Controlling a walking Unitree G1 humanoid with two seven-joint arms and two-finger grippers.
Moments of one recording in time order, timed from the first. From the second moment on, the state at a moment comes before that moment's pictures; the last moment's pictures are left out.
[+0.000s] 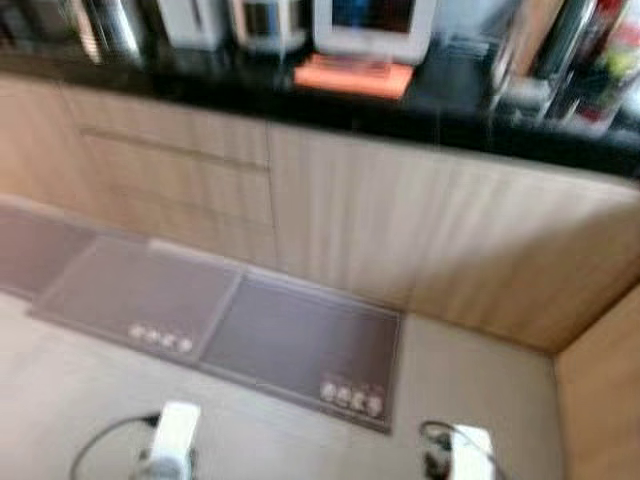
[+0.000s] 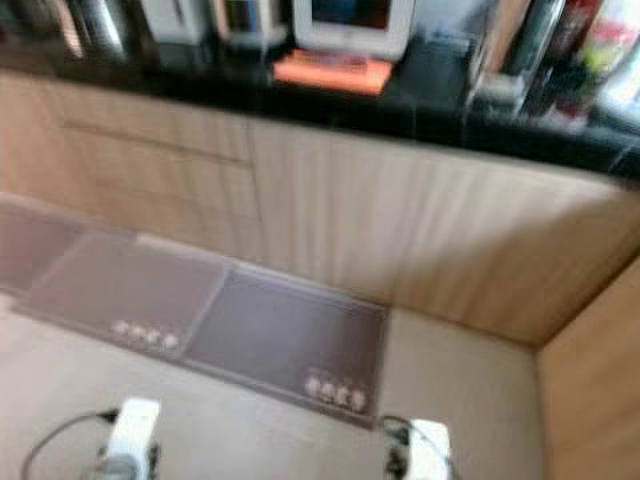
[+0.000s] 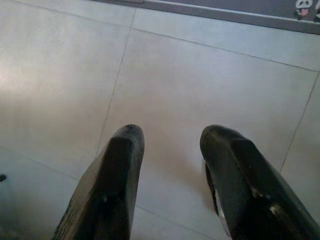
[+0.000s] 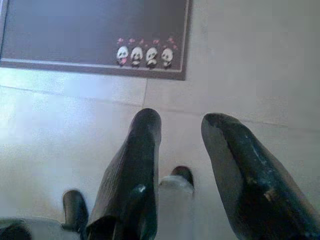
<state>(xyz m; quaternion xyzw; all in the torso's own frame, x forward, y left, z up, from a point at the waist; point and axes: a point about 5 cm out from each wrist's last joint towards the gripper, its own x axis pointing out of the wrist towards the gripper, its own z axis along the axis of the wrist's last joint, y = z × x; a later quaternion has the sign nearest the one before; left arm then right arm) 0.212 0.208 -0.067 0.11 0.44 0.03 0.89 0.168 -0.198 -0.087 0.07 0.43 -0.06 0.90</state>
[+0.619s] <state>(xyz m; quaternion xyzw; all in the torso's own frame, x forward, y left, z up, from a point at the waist) 0.208 0.207 -0.069 0.14 0.45 -0.01 0.88 0.180 -0.188 -0.084 0.08 0.43 -0.05 0.90</state>
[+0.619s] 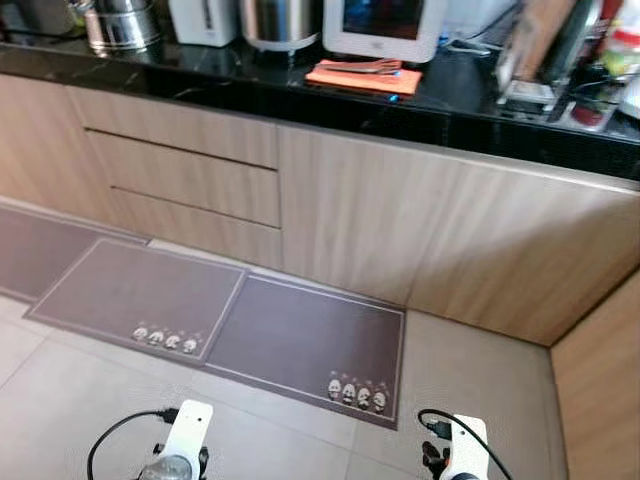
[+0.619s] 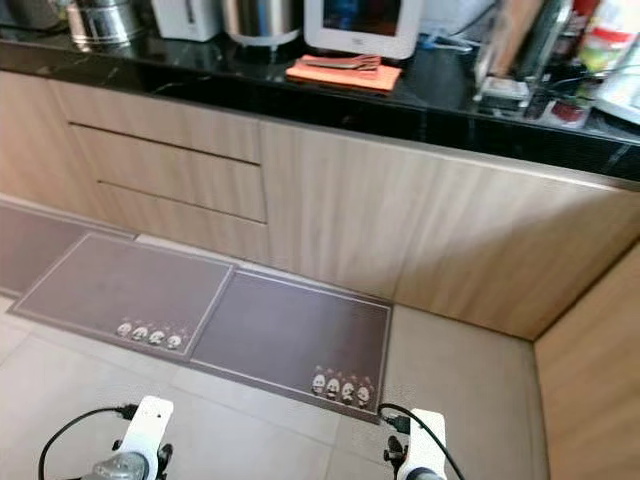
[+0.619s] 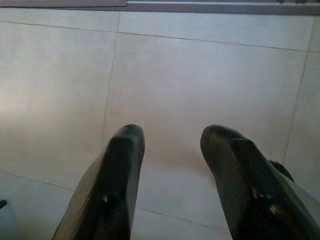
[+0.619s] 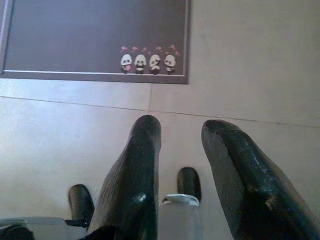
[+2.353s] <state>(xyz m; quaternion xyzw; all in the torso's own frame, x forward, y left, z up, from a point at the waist) 0.207 0.195 -0.071 0.13 0.45 -0.04 0.88 0.157 -0.196 -0.093 0.08 0.45 -0.06 0.89</state>
